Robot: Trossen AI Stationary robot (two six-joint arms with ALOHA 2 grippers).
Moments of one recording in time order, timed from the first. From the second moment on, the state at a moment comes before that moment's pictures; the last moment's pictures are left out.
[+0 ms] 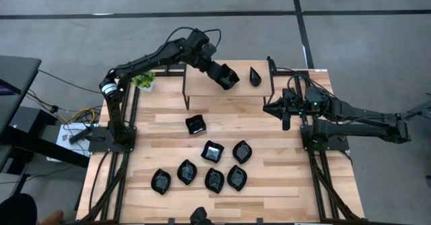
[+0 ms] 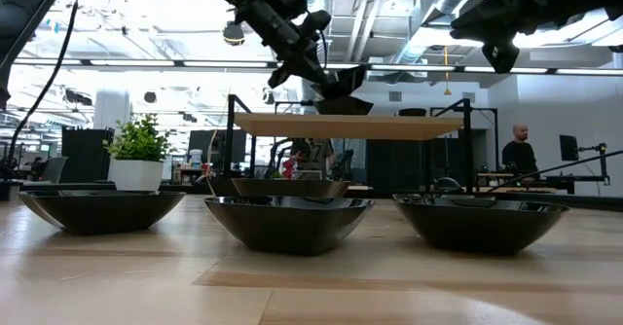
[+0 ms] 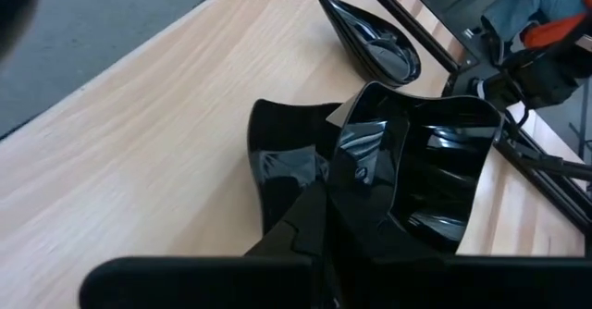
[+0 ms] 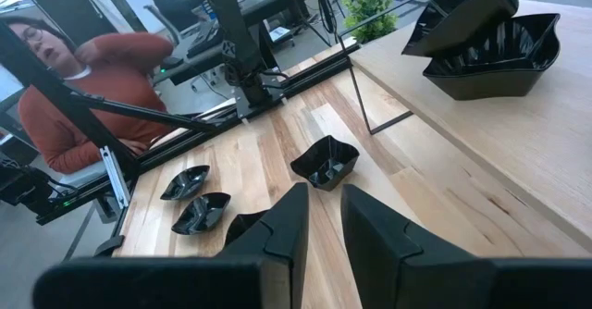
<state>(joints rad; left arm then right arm) 0.56 1.89 1.79 -0.68 0.32 -0.24 -0.26 0.51 0.50 -0.21 -0.13 0.38</state>
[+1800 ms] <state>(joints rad) 0.49 1.75 1.77 -0.77 0.31 -0.16 -0.26 0.51 0.50 -0.21 -0.13 0.39</state>
